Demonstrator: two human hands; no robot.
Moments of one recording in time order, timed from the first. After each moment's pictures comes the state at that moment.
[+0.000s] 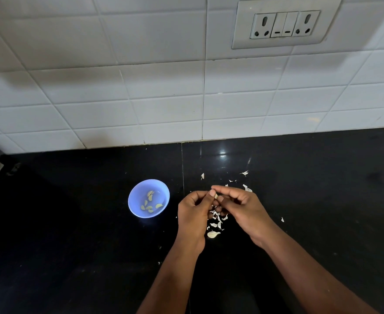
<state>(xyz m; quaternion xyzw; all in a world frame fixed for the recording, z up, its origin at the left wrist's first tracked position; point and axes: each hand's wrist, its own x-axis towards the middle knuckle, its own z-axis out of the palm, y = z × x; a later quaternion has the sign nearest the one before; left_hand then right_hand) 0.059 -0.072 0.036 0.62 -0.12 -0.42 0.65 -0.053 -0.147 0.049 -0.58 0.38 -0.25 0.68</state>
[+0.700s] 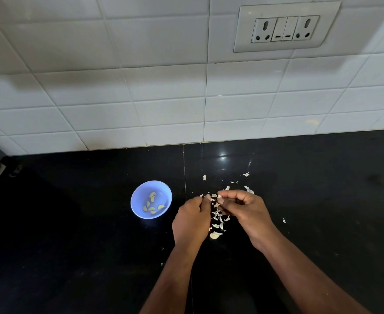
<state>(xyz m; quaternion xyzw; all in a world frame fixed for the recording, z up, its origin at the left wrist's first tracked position) 0.073 -0.059 0.036 0.86 -0.31 -0.26 0.32 -0.051 -0.139 0.044 -0.54 0.42 -0.30 0.67</state>
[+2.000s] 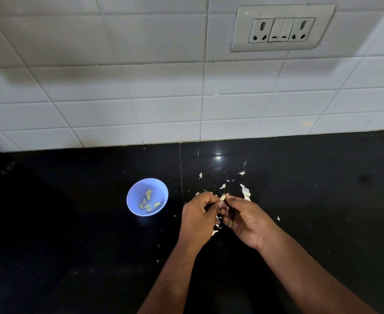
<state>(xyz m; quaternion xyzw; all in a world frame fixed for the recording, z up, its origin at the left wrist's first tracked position) 0.056 -0.059 0.034 0.68 -0.33 -0.35 0.55 -0.054 -0.142 0.047 -0.31 0.46 -0.23 0.80</state>
